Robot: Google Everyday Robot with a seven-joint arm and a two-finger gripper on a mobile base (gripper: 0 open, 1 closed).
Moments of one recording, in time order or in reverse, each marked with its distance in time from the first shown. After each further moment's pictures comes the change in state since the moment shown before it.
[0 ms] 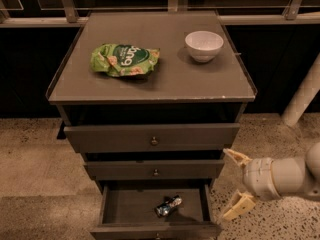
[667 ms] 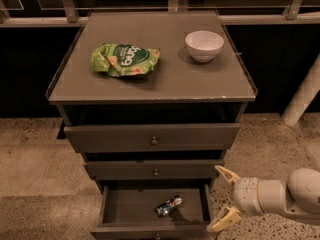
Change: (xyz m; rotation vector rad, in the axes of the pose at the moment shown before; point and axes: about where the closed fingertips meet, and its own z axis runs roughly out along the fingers) arm 0.057 0.017 0.066 0.002 -0.087 0.064
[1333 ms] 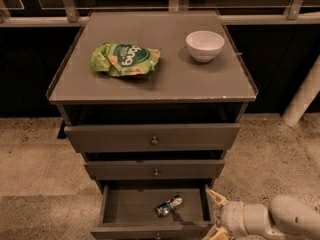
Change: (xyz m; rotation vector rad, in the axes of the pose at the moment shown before) arm 0.075 0.036 0.069 -0.062 -0.066 0.131
